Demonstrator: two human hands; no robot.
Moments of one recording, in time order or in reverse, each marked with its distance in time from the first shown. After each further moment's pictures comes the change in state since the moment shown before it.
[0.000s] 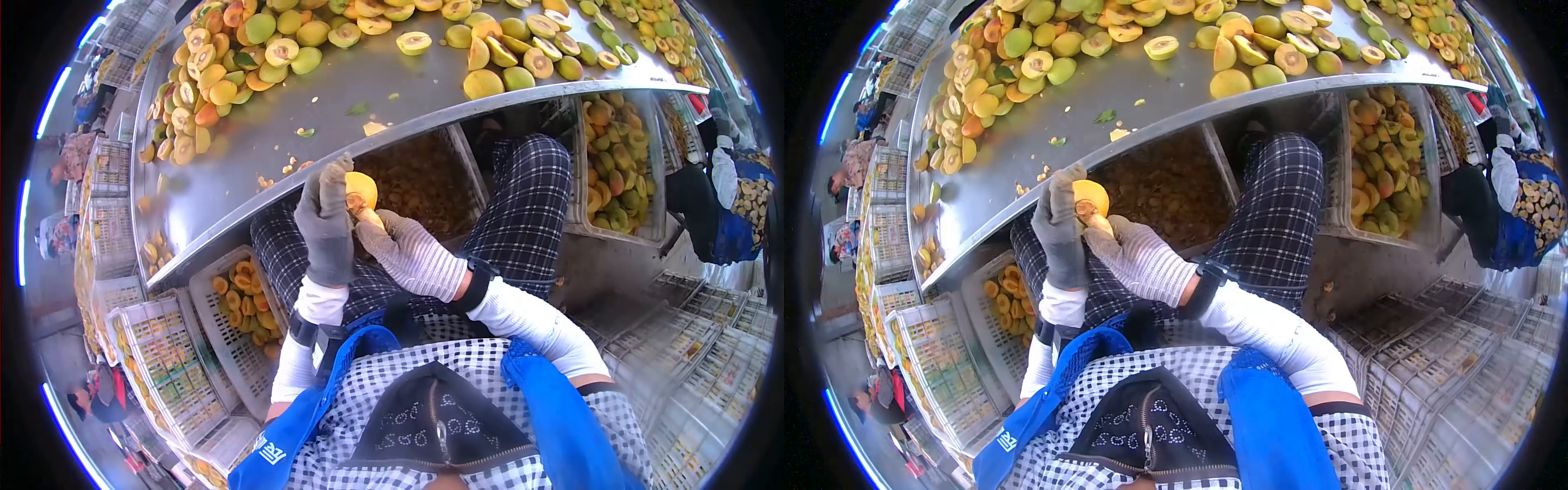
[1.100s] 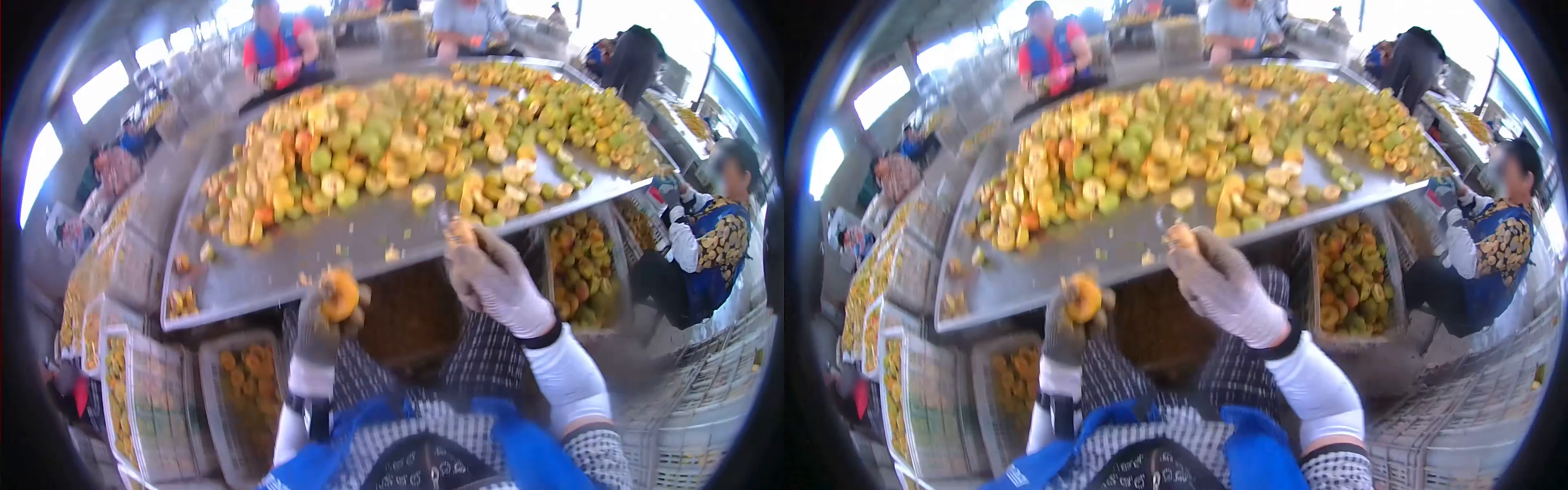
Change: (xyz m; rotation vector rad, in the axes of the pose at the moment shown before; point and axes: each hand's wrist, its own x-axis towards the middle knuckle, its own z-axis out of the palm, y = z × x) left_hand -0.007 0.067 -0.060 -0.789 -0.330 -0.438; right_hand -0.076 -0.151 -0.070 0.174 0.071 -0.323
